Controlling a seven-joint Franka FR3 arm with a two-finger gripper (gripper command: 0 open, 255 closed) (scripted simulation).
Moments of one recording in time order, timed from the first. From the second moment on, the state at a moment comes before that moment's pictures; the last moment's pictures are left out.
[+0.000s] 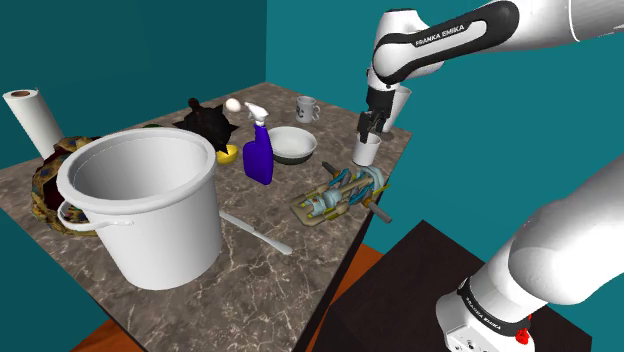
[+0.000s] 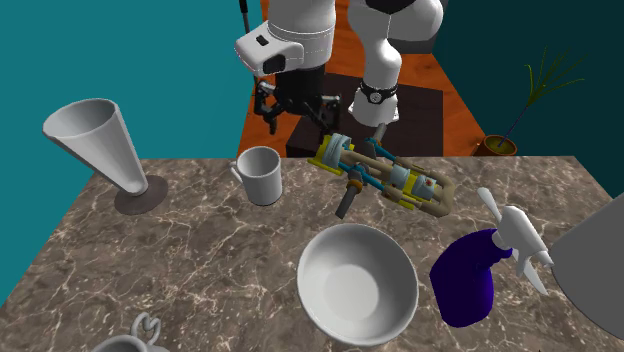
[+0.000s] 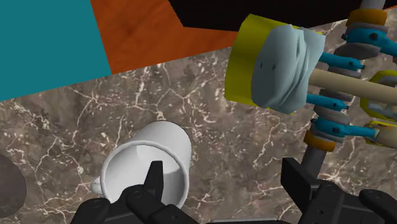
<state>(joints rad) -0.07 -0.12 -0.12 -2.22 -0.12 2.07 -0.22</state>
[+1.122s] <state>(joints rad) -0.09 0.12 -0.15 -2.14 -0.08 2.22 -0.29</state>
